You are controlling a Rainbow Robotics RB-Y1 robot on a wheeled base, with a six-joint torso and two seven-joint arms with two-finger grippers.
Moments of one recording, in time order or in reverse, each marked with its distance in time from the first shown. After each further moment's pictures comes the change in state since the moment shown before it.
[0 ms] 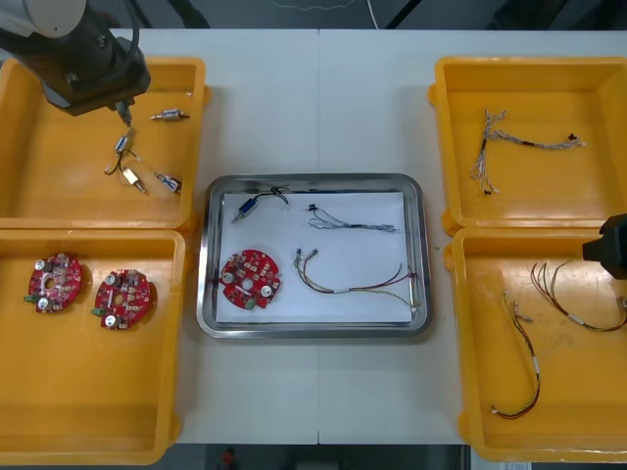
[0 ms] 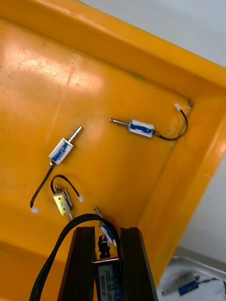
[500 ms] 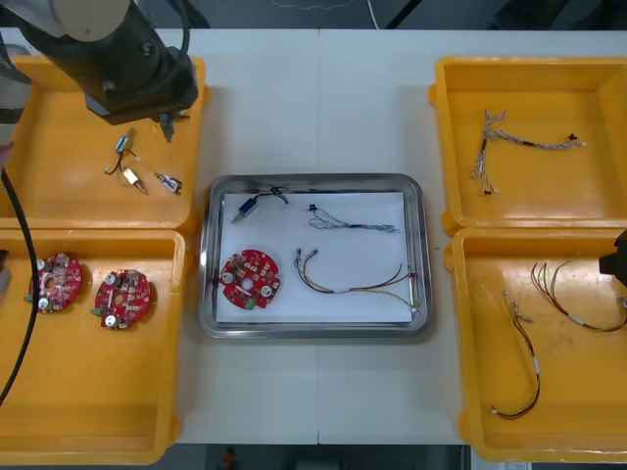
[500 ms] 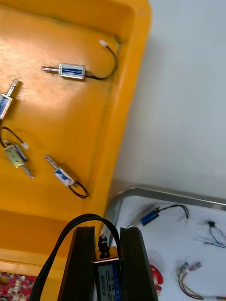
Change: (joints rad) right arm 0.039 -0.010 -0.017 0.032 0.028 0.000 0.000; left arm 0.000 -0.113 -0.006 -0.200 0.021 0.179 0.000
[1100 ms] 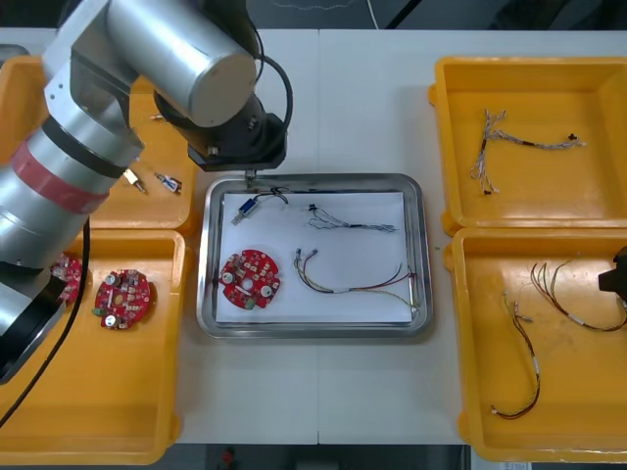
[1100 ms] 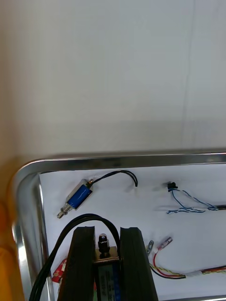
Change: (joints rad) right arm 0.039 0.000 0.000 0.025 -0.021 0.000 0.000; left arm 0.000 -0.109 -0.249 0.064 0.022 -0.150 0.000
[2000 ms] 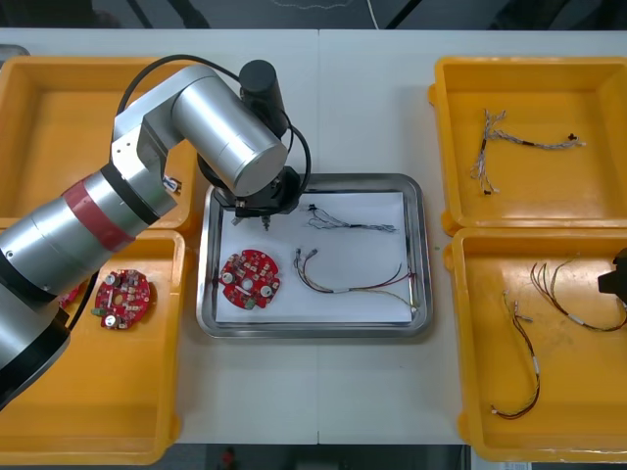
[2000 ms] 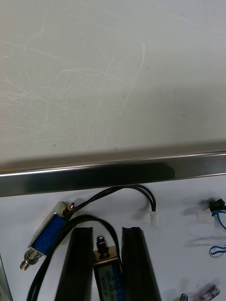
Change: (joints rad) right arm 0.004 0.000 0.000 0.000 -0.003 0.000 0.000; left arm 0.030 -0.011 -0.219 0.172 -0.033 -0.245 0.001
